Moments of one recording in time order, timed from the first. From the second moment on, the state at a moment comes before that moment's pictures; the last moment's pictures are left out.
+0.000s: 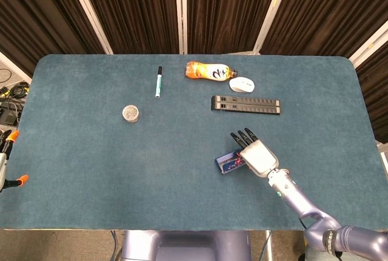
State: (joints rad) left arm -0.16 -1.03 -0.08 -1.70 1.20 1.31 0.22; right arm 0.65 -1.45 0.02 -1.40 -1.44 0.98 -0.45
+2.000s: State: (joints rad) left arm -0.17 -1.04 -0.08 -1.68 1.17 1.29 0.23; right arm 0.77 -1.47 0.02 -1.32 -1.40 0.75 -0.30
